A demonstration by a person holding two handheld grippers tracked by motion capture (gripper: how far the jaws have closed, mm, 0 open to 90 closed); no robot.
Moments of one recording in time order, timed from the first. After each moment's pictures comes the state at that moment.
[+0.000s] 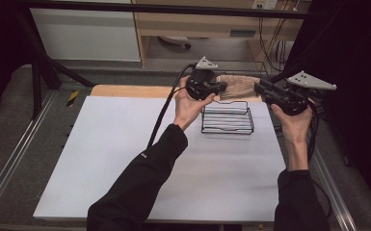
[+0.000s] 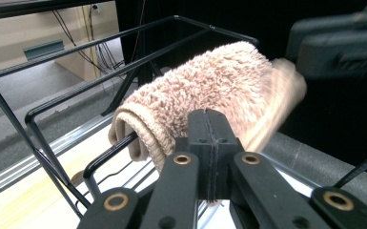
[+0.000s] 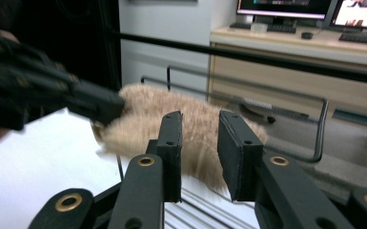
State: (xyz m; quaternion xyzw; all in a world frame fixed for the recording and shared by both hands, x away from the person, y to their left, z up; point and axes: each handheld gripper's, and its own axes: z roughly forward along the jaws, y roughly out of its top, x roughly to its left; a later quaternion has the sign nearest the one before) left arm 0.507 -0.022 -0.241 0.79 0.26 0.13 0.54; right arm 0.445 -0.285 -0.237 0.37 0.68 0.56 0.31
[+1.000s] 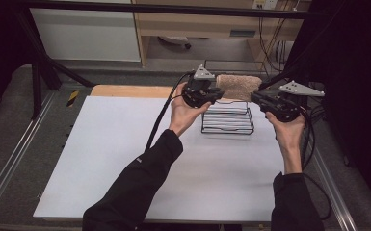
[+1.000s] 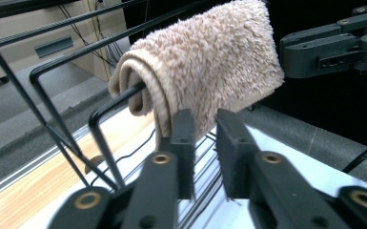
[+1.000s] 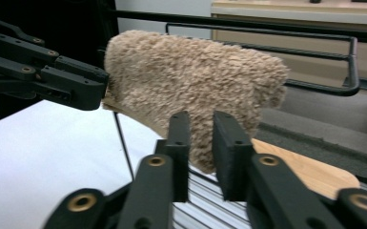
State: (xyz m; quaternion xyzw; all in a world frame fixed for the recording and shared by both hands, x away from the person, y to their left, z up) left arm 0.497 -0.009 -0.258 0.80 0.25 0.15 0.52; right arm 0.448 -0.282 -0.269 0.40 0.70 0.53 0.27
